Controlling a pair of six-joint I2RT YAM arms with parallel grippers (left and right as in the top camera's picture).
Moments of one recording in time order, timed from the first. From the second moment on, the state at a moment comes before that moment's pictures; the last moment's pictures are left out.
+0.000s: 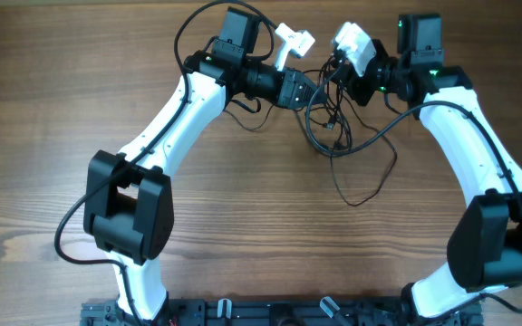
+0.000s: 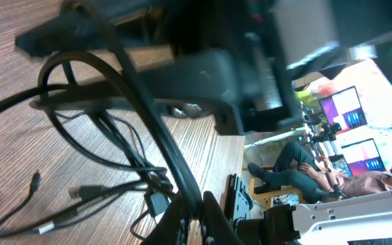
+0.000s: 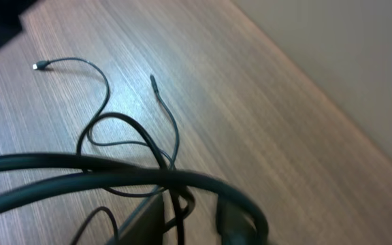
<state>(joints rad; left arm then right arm) -0.42 2.00 1.66 -0.55 1.11 -0.13 0.10 1.77 1.38 -0.46 -0.62 -0.73</state>
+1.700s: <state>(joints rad) -0.31 2.00 1.66 -0.55 0.65 -0.42 0.05 1.64 1.38 -0.75 -1.00 -0.79</state>
